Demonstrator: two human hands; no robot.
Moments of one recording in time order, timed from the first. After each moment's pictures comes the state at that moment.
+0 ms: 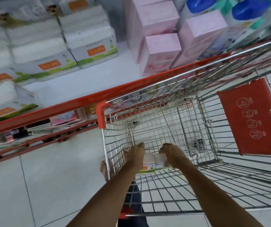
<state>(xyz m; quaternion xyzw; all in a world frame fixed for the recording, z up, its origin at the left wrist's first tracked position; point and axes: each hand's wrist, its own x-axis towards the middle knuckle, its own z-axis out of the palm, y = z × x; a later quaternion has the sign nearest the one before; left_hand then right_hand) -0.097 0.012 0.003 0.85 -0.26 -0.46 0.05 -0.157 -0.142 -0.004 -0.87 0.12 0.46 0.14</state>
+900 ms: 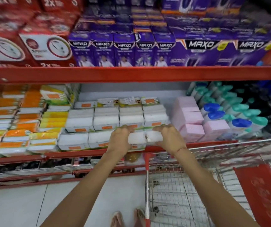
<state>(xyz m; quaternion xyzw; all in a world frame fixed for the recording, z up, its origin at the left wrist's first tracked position) 0.074 0.160 0.263 0.96 -0.15 -0.12 0.20 0.042 -0.026 0.278 -0.99 0.02 0.09 0.13</state>
